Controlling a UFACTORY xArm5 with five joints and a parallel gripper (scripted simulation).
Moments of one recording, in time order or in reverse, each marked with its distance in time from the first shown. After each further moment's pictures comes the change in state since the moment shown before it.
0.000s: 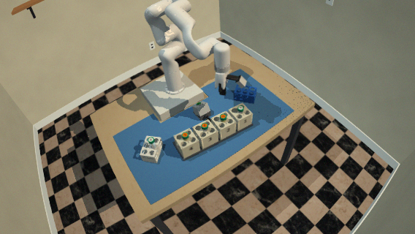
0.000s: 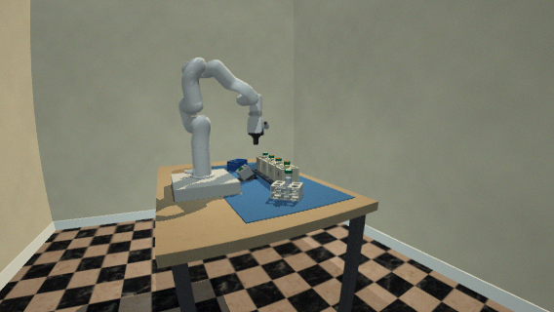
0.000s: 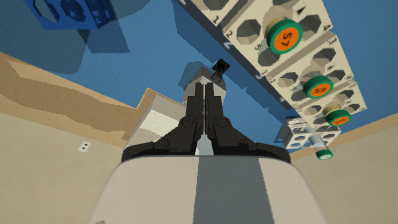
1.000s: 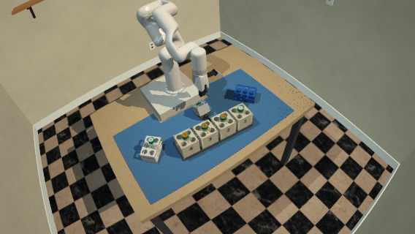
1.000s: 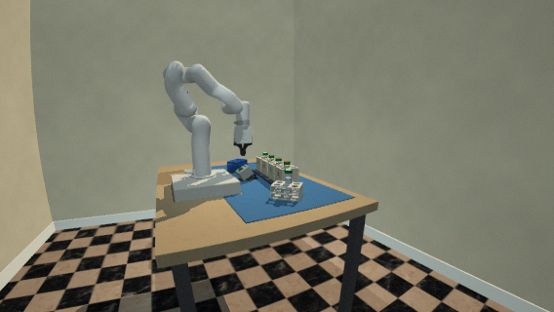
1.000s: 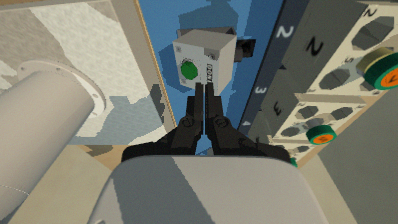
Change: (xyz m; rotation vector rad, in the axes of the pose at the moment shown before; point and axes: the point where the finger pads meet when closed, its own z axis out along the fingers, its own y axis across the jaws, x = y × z) arm -0.122 -0.013 0.052 0.004 0.000 -0.876
